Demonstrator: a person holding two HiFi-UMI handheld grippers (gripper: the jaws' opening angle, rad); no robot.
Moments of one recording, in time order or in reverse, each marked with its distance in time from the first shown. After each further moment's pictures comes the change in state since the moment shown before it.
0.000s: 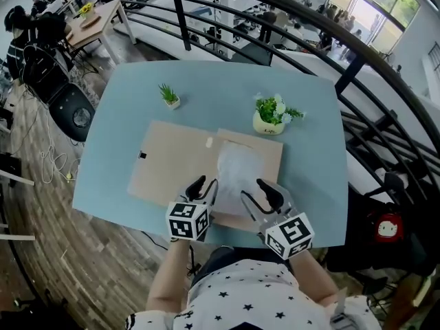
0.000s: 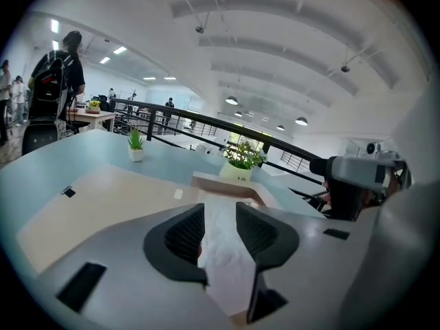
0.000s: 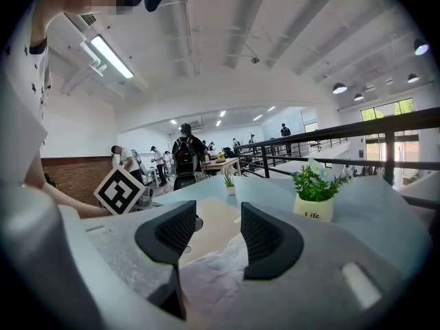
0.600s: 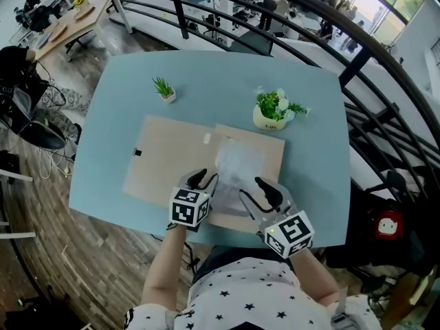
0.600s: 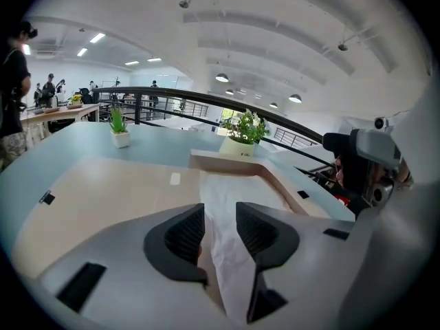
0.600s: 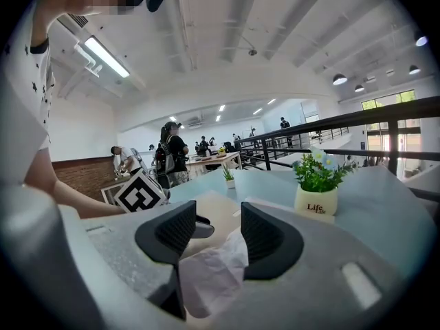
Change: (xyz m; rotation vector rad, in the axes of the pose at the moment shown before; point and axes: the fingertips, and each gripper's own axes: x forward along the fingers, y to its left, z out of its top) left arm 0.048 0.019 -0.028 0.096 0.191 -0.037; right arm 0.017 -0.013 -0.015 0.035 0.047 0.020
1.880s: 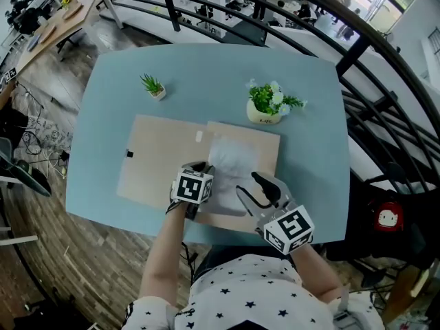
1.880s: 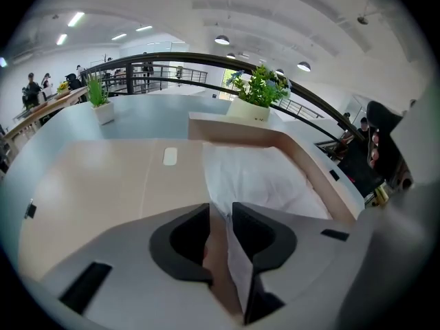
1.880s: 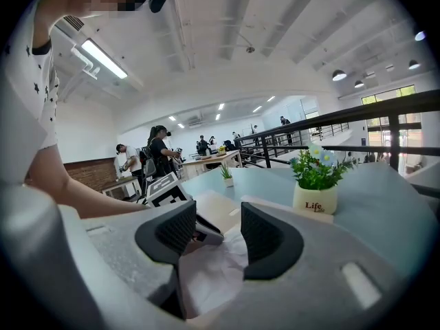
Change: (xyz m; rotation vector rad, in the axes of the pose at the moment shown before) left arm 0.057 0.018 -0.025 0.038 0.295 0.038; right arm 0.004 -0.017 -0.005 0.015 0.011 0.018
